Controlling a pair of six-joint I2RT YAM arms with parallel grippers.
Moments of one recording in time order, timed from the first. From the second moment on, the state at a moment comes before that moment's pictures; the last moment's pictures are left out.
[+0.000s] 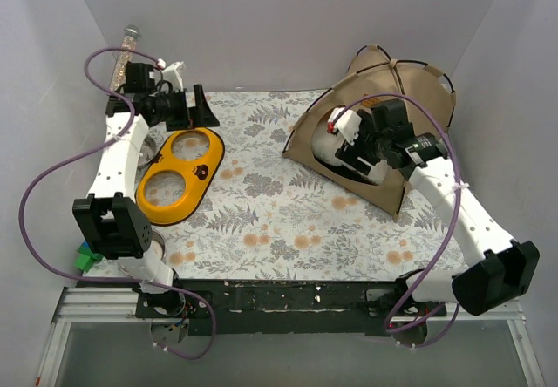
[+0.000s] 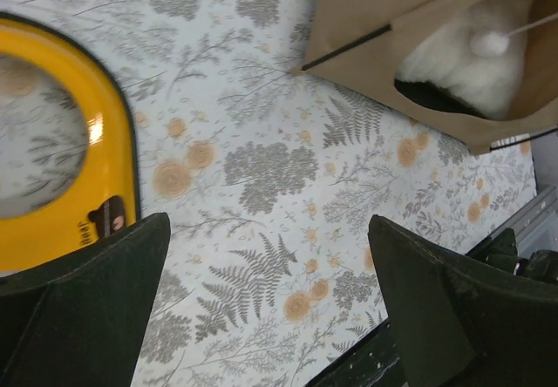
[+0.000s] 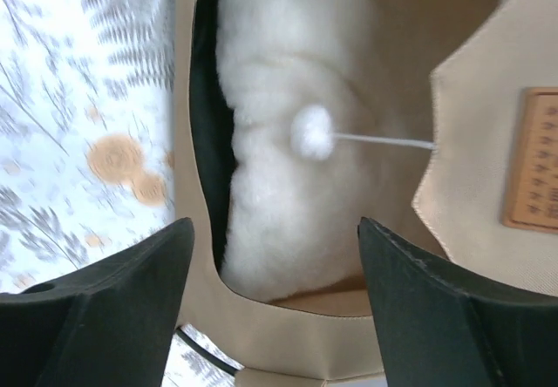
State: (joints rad) left arm -0.02 1.63 1.67 -0.82 0.63 -0.09; right arm 0.43 1.32 1.29 -0.77 -0.05 -0.80
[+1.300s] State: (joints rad) left arm 0.65 1.60 1.03 -1.05 0.24 1.03; right arm 0.45 1.50 1.61 -1.06 -0.43 -0.56
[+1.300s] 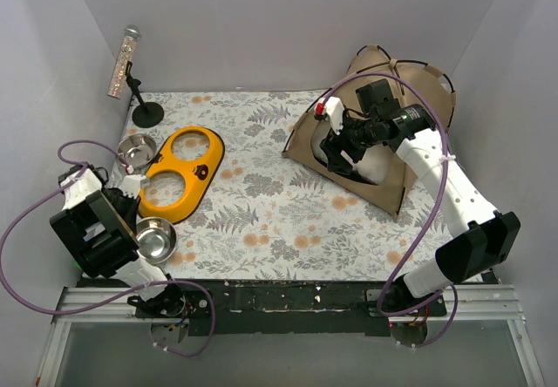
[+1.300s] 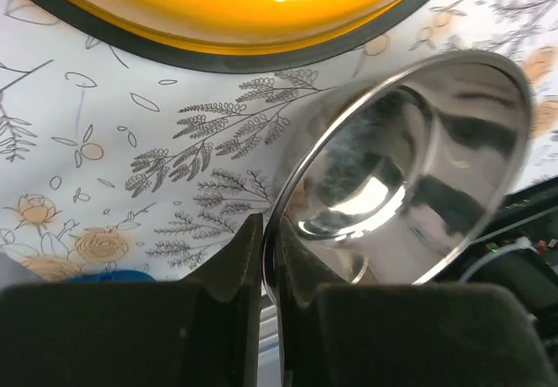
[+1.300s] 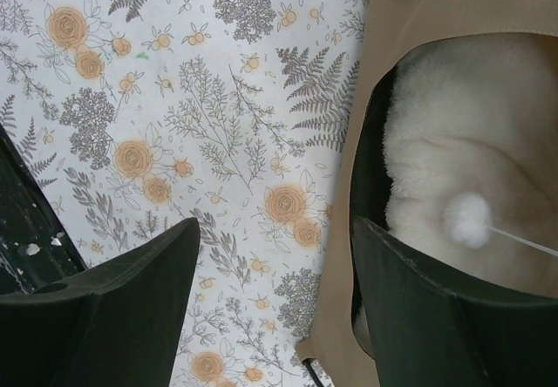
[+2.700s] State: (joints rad) left arm 0.57 1.73 1.54 -0.97 0.55 0.47; right arm 0.45 1.45 1.49 -0.98 -0.44 -0.48
